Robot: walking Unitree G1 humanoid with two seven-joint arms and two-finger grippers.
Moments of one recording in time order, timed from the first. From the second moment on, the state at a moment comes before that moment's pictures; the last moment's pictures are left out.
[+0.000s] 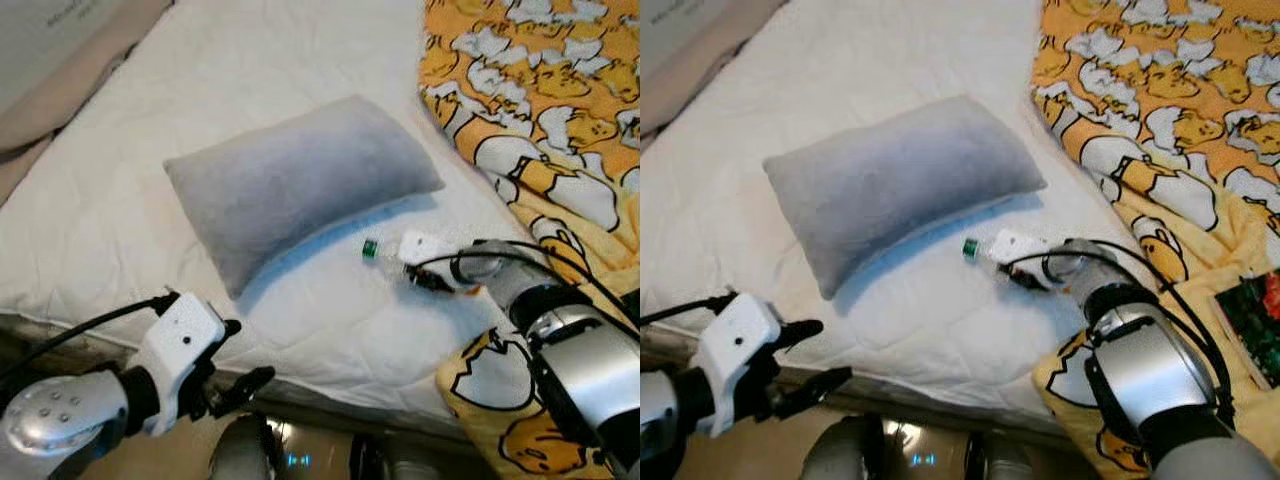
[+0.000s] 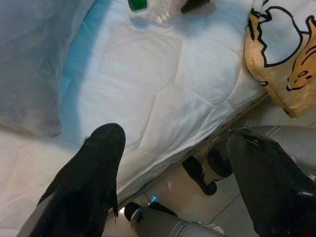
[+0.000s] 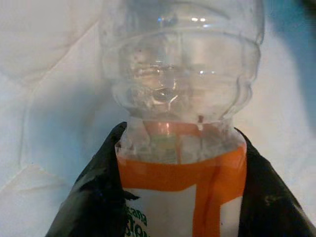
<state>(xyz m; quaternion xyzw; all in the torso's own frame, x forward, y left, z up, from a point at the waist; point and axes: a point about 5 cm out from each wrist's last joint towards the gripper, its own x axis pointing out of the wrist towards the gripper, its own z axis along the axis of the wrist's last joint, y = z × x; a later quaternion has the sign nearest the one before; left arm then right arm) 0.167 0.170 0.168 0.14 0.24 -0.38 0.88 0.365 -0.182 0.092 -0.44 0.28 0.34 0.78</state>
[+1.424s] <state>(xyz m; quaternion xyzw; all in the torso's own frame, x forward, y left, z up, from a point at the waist) 0.219 0.159 0.135 0.05 0.14 -0.10 0.98 0.212 -0.167 0.109 0.06 0.13 0.12 0.98</state>
